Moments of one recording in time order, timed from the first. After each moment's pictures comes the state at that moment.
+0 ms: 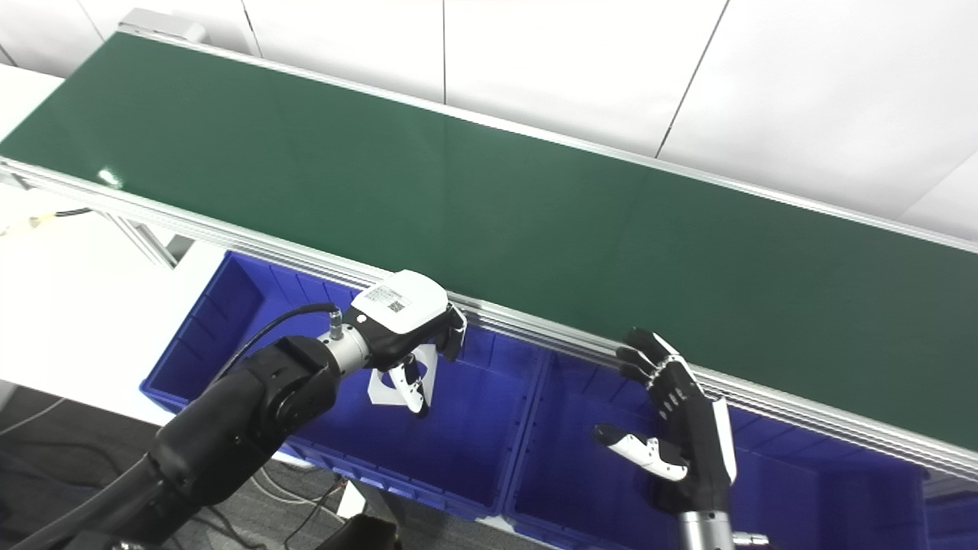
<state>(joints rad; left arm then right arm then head) -0.07 0.29 -0.48 -0.09 1.04 0.03 -0.36 0.19 -0.10 0.04 0.14 0.09 -0.41 0.24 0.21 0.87</state>
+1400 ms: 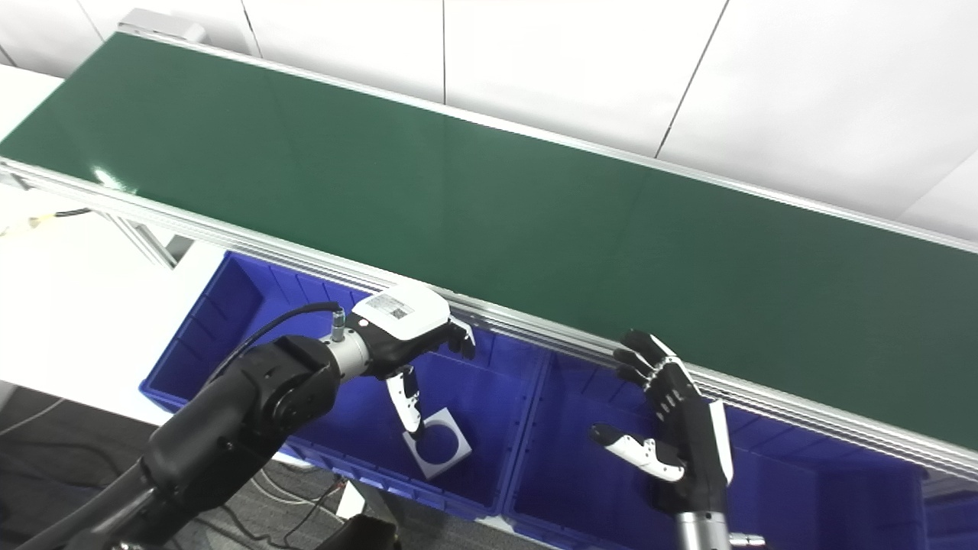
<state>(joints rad) -0.05 0.28 -0.45 -0.25 0.96 0.11 -0.57 0.19 -0.10 0.05 0.15 0.09 -0.41 0.23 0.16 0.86</state>
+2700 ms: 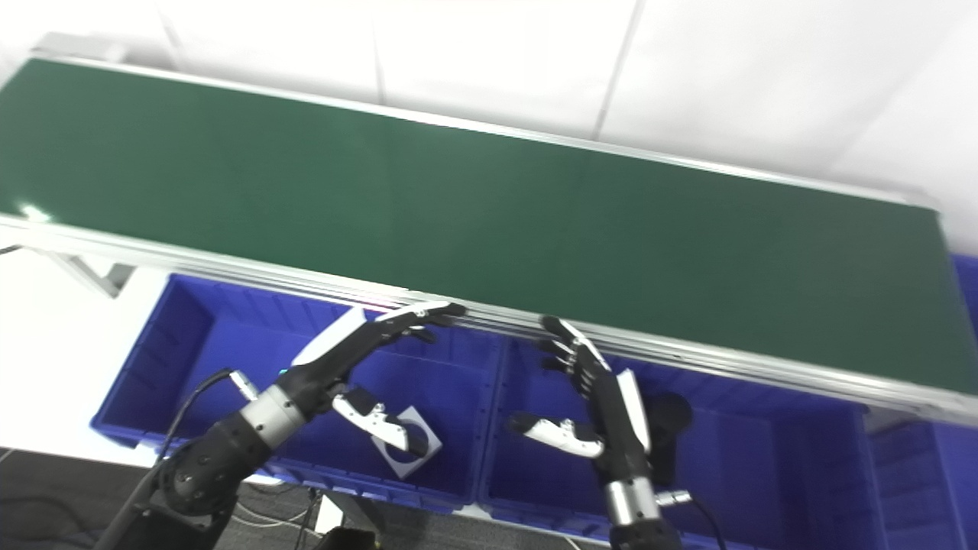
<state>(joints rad) 0.09 0.20 -0.26 0.03 0.21 -0.36 -0.33 0.20 -0.05 0.14 0.15 -0.10 -0.41 0.13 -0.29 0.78</state>
